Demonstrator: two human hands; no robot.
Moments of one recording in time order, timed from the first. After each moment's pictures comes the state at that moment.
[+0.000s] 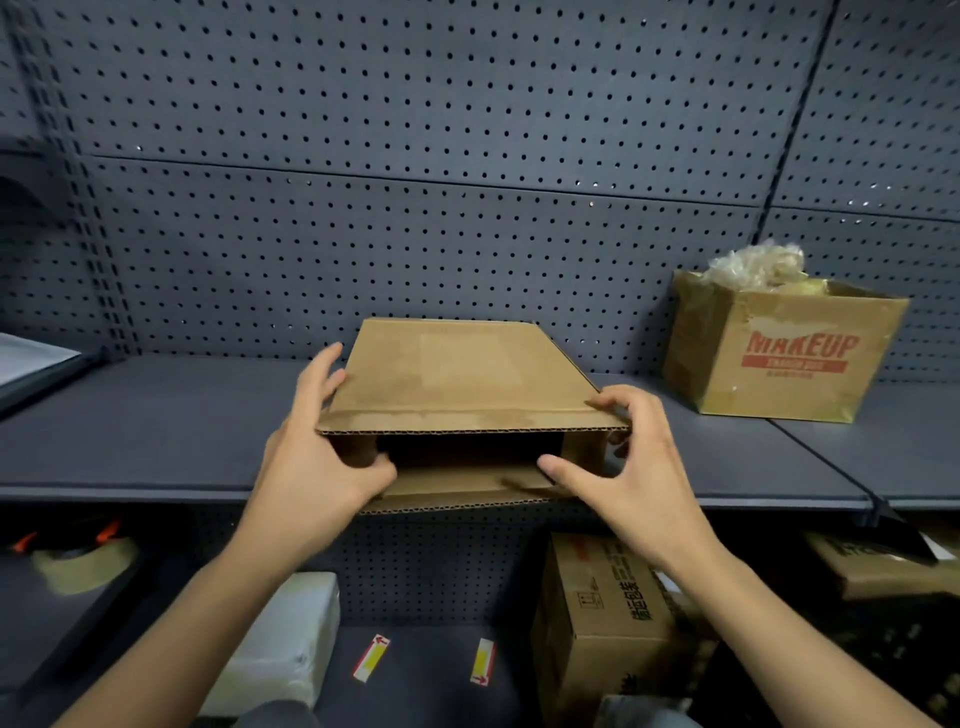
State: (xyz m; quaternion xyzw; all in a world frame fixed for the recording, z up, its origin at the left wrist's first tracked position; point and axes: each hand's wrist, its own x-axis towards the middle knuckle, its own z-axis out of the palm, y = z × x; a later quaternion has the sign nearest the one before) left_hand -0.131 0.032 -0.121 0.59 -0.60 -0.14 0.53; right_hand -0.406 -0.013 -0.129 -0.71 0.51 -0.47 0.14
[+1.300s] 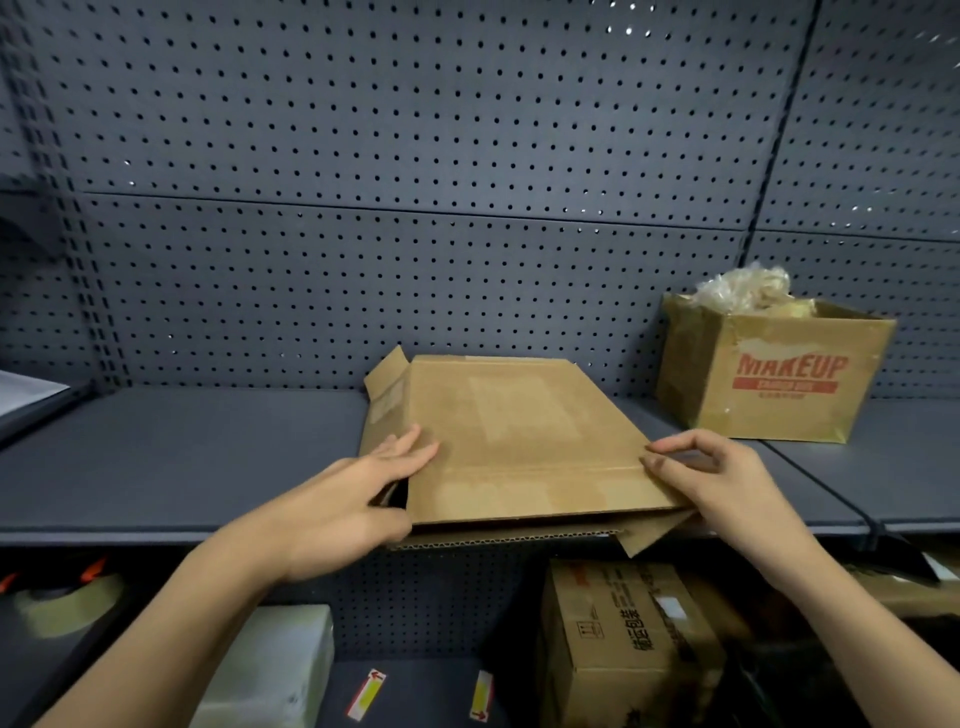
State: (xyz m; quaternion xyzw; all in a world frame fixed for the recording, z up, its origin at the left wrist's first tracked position) left_hand -0.137 0.023 -0.085 0.54 -0.78 -0.26 0.19; right_hand -0.474 -0.025 -0.103 -0.59 0.59 -0.45 0.30
